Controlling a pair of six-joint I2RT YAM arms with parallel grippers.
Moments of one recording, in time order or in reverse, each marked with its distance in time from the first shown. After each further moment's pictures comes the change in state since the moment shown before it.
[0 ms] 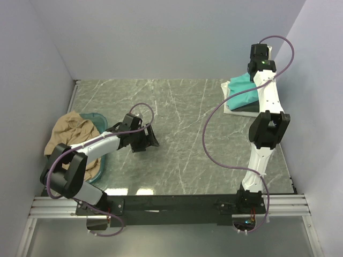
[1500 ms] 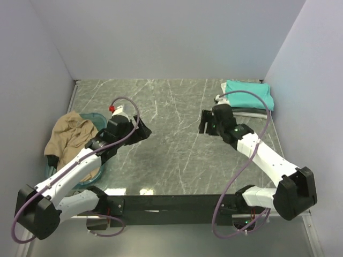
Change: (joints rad) left arm -0.060 -0.421 -0.032 -0.037 -0.290 -0.027; right arm 0.518 -0.924 -1.349 0.505 -0.373 0.412
